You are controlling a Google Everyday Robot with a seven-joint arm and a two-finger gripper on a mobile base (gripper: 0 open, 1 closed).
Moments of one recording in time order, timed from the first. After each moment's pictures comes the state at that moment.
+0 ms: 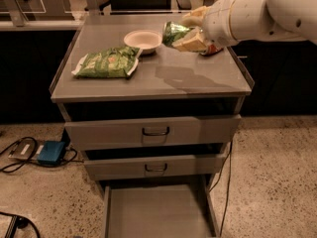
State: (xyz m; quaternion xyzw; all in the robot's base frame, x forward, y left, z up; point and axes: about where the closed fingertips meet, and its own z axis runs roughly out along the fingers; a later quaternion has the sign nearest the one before) arm 0.669 -0.078 0.978 -0.60 0.60 0.01 0.54
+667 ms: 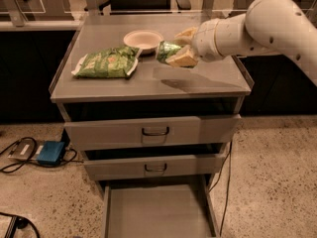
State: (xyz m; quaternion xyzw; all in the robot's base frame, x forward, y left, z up) arm 0.687 -0.061 0.920 -0.60 0.62 0.05 0.51
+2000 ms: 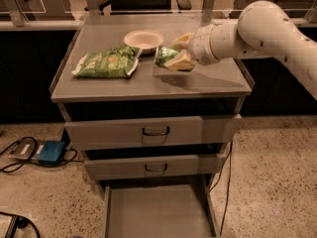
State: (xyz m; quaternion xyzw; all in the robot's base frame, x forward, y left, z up) arm 0.704 -0.057 0.895 -0.60 0.62 0.06 0.50
